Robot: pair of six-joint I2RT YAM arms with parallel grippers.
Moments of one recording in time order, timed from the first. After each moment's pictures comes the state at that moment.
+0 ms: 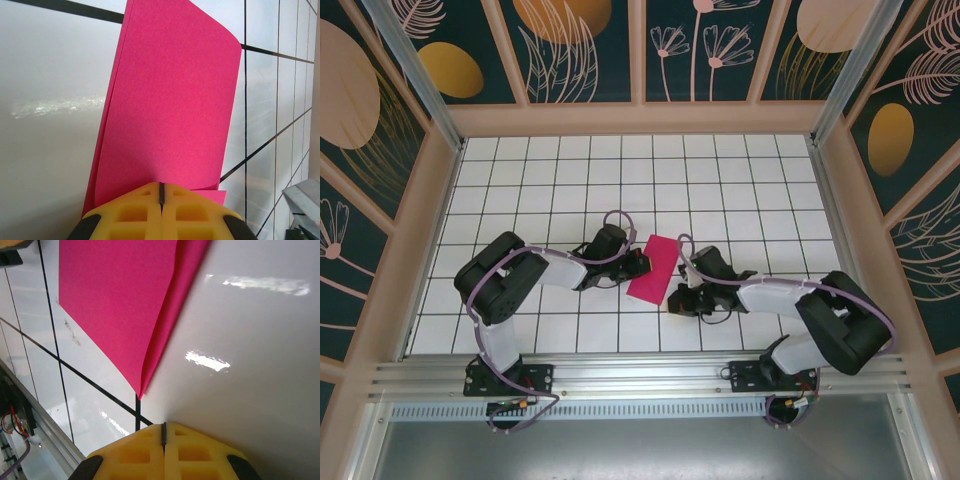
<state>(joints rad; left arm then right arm) -0.72 1.86 0.76 0.36 0.36 -0.95 0.68 1.39 0.44 -0.08 -0.52 0.72</state>
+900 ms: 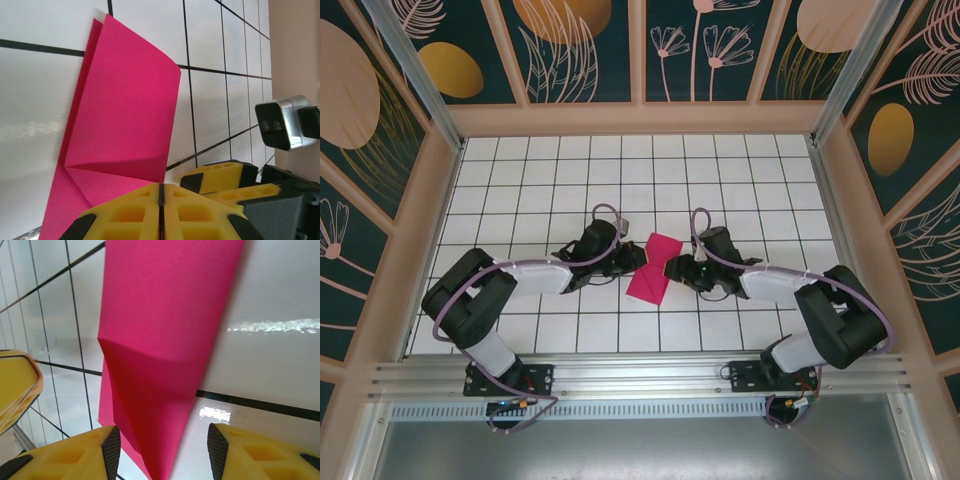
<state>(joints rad) -0.72 1.66 0.71 0.31 0.34 -0.98 0.56 1.44 0.52 0.05 -0.42 0.84</state>
